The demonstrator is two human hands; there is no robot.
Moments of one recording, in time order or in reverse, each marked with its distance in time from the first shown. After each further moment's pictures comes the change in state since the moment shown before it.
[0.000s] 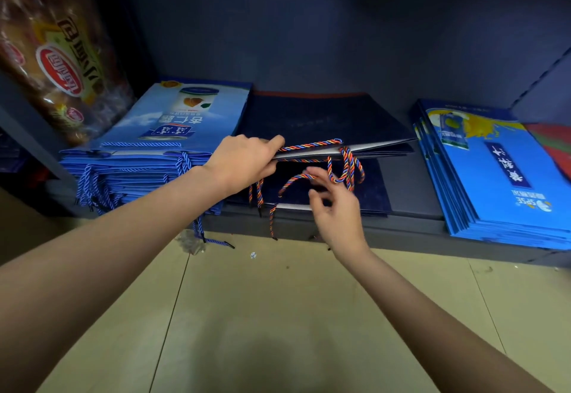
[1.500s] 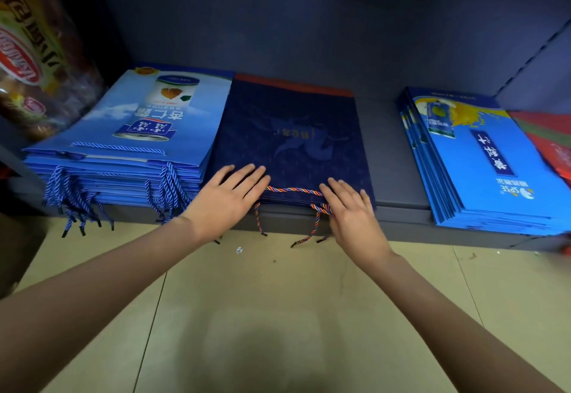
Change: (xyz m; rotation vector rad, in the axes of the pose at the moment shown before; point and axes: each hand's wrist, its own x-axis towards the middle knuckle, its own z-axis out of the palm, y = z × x) left_hand -0.050 0.016 0.080 0.120 0.136 0.184; right_hand -0.010 0.079 -0.038 -0.903 -0.127 -0.290
